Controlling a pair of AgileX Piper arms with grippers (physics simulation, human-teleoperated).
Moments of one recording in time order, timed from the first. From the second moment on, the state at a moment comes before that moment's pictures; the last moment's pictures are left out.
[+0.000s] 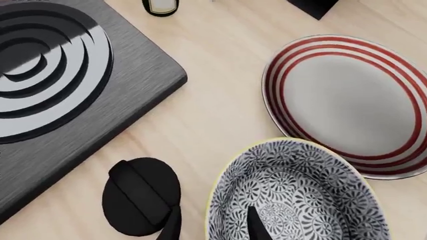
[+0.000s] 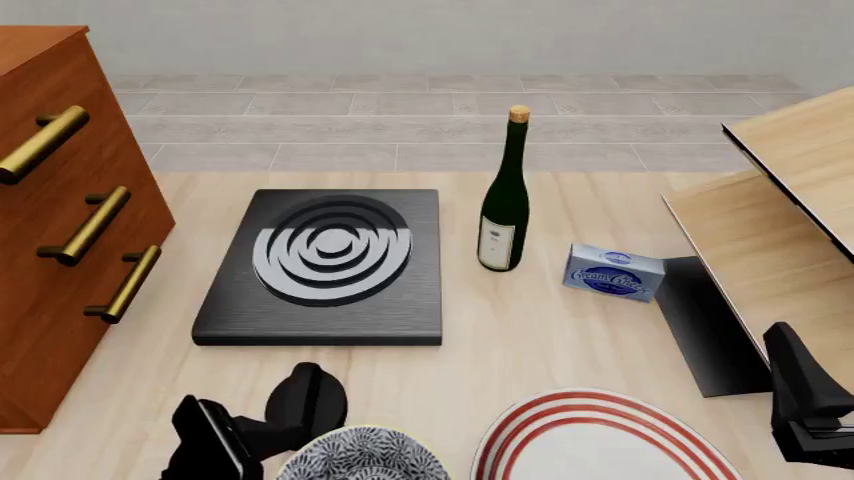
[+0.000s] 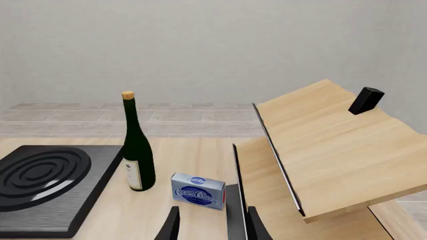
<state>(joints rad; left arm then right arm) -0.88 1.27 0.00 -0.61 -0.11 0.00 0.01 0.00 0.00 0.00</state>
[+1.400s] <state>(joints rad) -0.79 0.64 -0.24 0.09 -0.10 0.00 0.01 0.00 0.00 0.00</state>
